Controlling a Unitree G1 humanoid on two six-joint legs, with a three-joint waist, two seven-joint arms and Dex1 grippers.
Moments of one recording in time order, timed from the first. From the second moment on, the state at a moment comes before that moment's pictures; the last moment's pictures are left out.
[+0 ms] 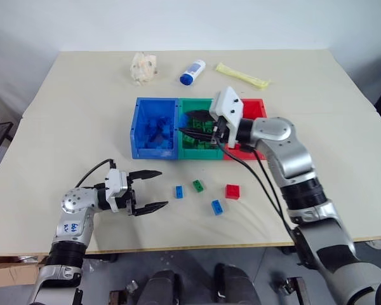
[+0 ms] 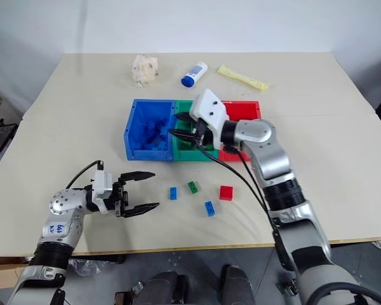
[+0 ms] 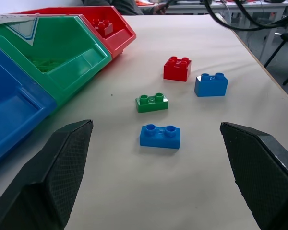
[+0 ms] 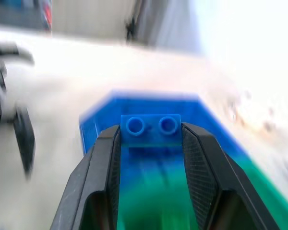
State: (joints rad) left arm -0.32 0.49 0.06 0.33 -0.39 -0.24 -1.26; right arm -0.92 -0.28 0.18 0.25 0.21 0.15 0.93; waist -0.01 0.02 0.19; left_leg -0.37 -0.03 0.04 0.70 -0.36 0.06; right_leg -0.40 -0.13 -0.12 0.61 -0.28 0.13
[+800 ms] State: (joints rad) left arm -0.32 0.48 0.06 0.33 -0.39 -0.25 -1.22; right arm -0.73 -0.40 0.16 0.17 0.26 0.04 1.05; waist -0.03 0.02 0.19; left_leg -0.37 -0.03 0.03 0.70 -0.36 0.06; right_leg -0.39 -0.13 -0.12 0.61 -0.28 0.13
